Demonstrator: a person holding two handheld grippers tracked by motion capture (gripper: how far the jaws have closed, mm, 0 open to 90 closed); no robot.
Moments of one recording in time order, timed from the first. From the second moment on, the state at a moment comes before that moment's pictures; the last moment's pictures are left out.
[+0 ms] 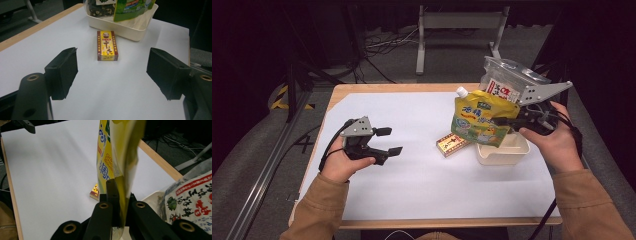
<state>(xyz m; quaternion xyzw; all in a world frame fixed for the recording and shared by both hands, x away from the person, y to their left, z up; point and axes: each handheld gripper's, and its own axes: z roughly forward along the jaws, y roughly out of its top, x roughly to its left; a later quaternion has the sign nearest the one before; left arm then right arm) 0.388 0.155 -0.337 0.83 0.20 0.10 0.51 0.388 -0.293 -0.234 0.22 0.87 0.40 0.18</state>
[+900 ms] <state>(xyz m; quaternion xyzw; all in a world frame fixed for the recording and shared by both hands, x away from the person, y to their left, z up) 0.391 0.154 -0.341 0.83 0.20 0.10 0.51 0.404 -0.344 -0.235 0.24 0.87 0.39 0.20</state>
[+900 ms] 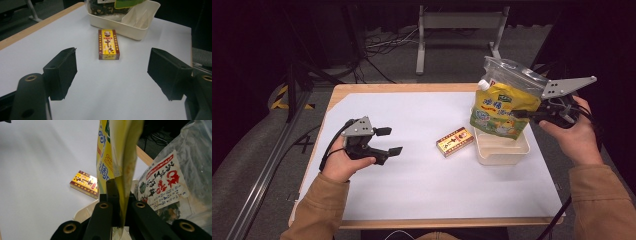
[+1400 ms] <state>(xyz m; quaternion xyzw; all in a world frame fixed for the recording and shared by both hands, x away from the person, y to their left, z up) 0.392 0.153 -0.343 0.83 0.21 0.10 0.51 0.411 -0.361 -0.249 0.25 0.87 0.38 0.19</state>
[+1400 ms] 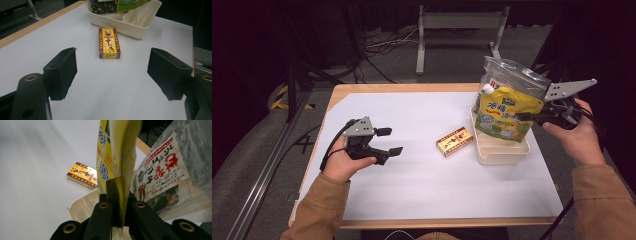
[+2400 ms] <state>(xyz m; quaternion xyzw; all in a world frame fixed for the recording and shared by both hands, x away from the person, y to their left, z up) 0.393 0.150 -0.346 0.83 0.21 0.09 0.51 0.413 -0.366 -0.262 0.25 0.89 0.36 0.16</state>
